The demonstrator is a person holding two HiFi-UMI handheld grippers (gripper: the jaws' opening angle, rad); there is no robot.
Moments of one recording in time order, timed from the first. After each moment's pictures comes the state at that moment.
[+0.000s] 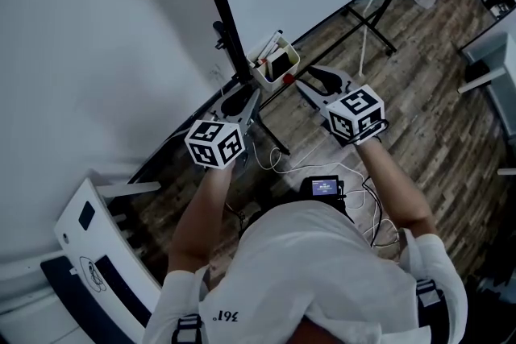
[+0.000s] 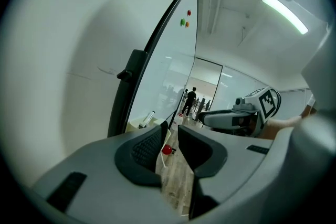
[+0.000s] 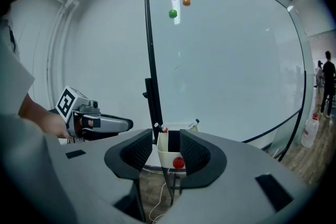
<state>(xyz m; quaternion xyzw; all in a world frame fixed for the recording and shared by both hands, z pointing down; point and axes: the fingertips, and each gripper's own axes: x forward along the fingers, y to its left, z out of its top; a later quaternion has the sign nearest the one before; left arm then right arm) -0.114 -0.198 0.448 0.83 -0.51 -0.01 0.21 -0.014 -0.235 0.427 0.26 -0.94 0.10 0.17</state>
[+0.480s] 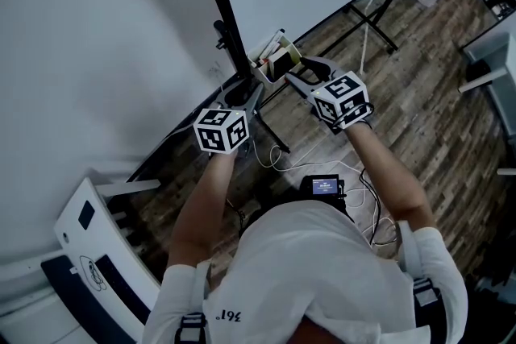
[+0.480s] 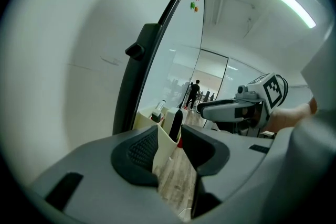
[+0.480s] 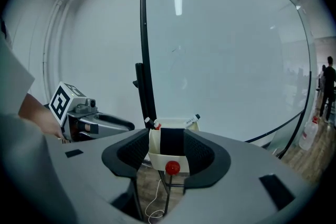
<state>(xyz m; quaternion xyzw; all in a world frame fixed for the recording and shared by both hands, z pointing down) -0.120 -0.228 0.488 0.82 -0.52 0.03 0.23 -0.042 -0.265 0.456 0.26 -0.94 0.10 0.21</state>
